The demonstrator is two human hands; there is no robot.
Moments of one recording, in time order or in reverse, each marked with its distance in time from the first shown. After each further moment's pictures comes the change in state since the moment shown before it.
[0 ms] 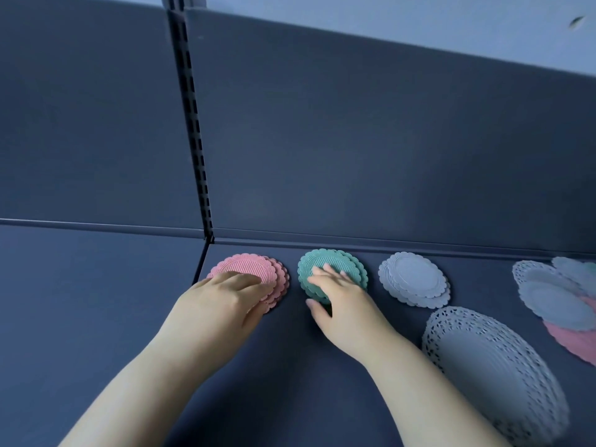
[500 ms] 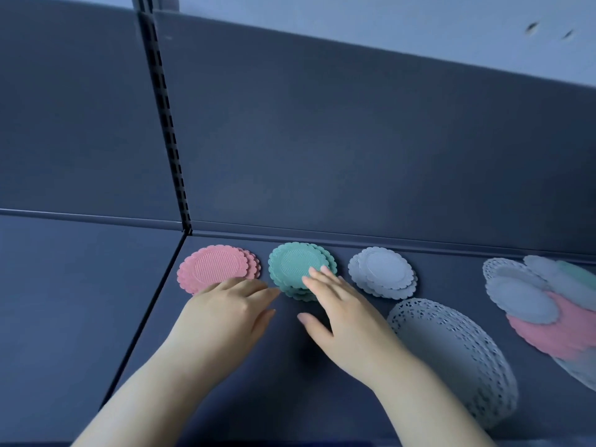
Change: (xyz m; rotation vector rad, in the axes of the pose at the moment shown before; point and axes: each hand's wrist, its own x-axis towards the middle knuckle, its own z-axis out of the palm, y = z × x) left_hand -0.004 0.059 0.012 0.007 0.061 0.021; right_hand -0.052 0.015 -0.033 -0.100 0.012 -0.112
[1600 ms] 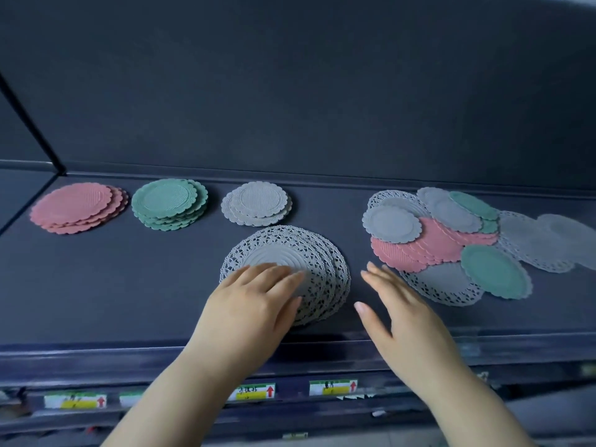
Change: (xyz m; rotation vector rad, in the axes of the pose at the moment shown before) left_hand 0.016 0.251 0.068 -0.089 0.049 0.060; right_hand -0.212 0.178 -0.084 0.006 0.120 0.281
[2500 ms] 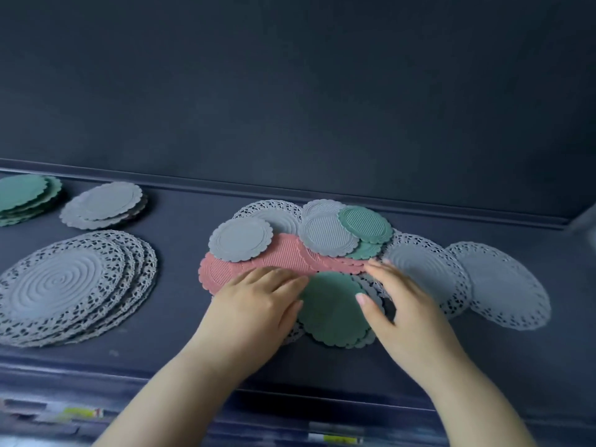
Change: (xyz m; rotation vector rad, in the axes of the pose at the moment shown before) left_hand 0.149 0.212 0.125 0.076 -0.071 -0.079; right_hand 0.038 0.274 -0.099 0.173 -0.066 -0.060
